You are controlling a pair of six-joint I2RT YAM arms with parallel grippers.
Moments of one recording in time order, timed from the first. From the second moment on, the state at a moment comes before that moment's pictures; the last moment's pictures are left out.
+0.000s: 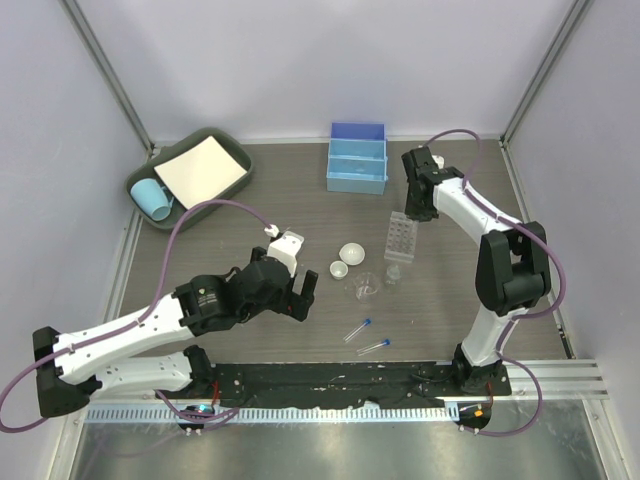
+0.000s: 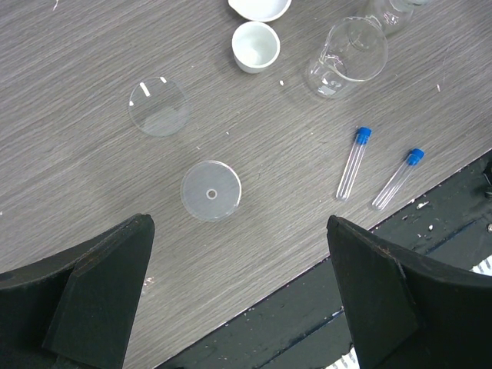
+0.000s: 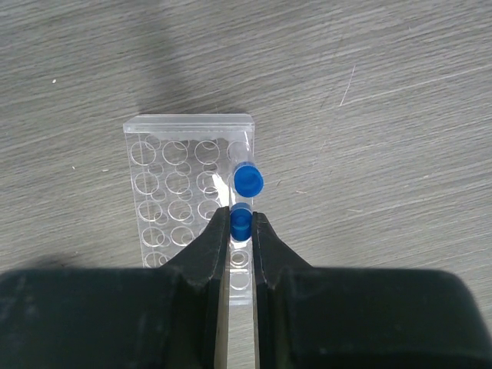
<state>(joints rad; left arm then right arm) -1.14 0.97 0.92 -0.69 -0.39 -0.49 0.26 1.79 1.39 -0.70 0.31 0.40</state>
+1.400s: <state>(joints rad) -1.28 1.49 1.01 -0.50 -0.37 -0.53 0.60 1.23 1.16 -0.84 0.36 0.43</state>
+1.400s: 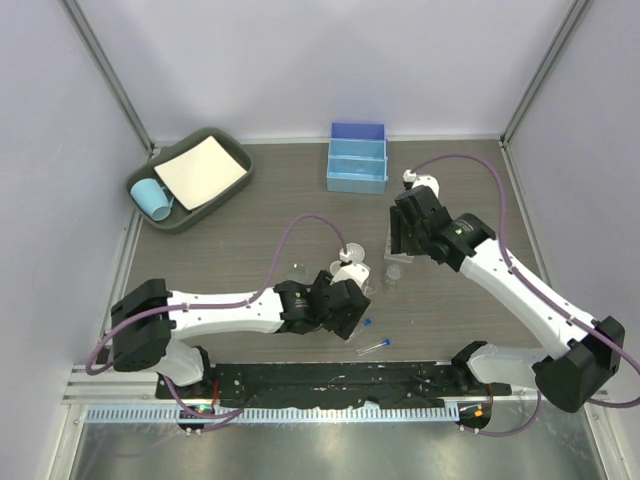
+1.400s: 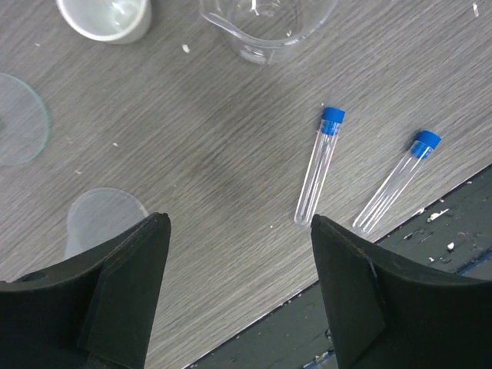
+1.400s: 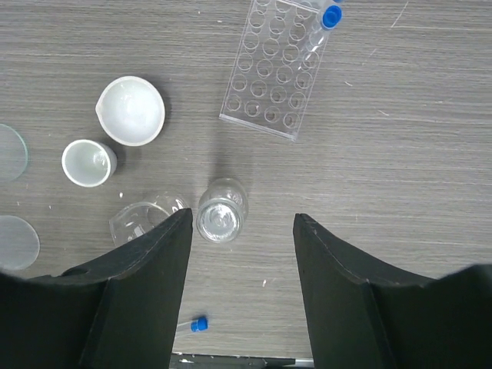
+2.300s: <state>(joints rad) -1.35 1.76 1.01 -0.30 -0.37 -0.58 0.62 1.15 1.08 -0.88 0.33 0.43</state>
